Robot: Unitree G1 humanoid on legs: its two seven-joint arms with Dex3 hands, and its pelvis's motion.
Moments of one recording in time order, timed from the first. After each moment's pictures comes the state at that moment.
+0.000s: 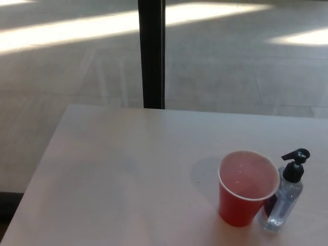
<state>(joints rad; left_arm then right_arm) 0.20 0.58 0.40 1.06 -0.14 0.06 0.08 0.13 -0.52 -0.71 0.92 0.44 0.13 -0.03</state>
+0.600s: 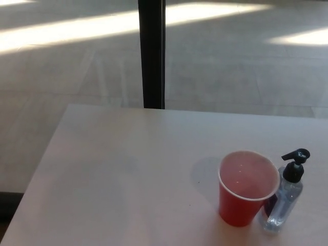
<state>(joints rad) 0.20 0.58 0.41 1.08 -0.14 0.06 0.08 0.15 -0.51 -0.70 0.86 0.44 0.14 0.00</state>
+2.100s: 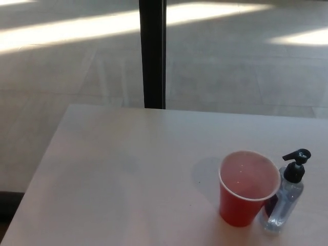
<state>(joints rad) 0.18 0.59 0.40 1.06 -0.14 0.08 0.08 0.15 -0.50 -0.69 0.81 0.44 0.16 0.00</state>
